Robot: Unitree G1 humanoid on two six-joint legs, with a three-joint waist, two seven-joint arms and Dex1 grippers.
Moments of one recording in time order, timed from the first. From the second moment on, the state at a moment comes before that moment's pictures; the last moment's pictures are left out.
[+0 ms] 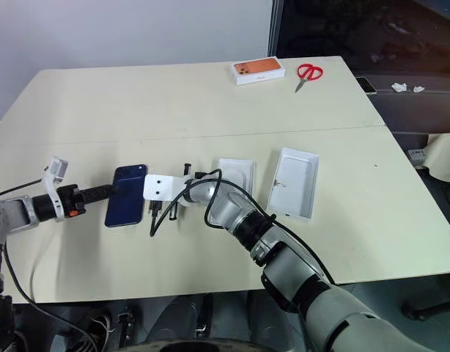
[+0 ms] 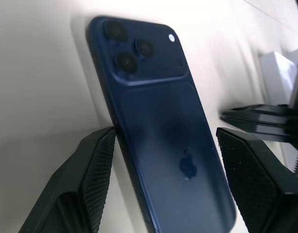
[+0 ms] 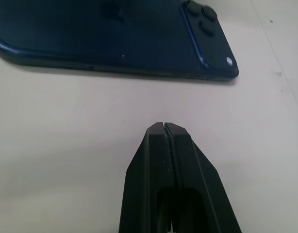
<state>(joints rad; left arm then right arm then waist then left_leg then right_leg) -0.38 0.81 0.29 0.36 -0.67 1.08 -0.91 -0.86 0.03 0.61 0.60 -0.33 0.11 0.63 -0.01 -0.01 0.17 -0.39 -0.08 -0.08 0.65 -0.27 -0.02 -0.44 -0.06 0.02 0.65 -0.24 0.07</state>
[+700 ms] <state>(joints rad) -0.40 0.62 0.42 0.23 -0.74 1.31 -0.76 -0.86 -0.02 0.53 0.63 -0.34 0.09 0.64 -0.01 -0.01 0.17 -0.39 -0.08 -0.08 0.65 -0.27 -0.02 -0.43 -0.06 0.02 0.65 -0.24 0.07</state>
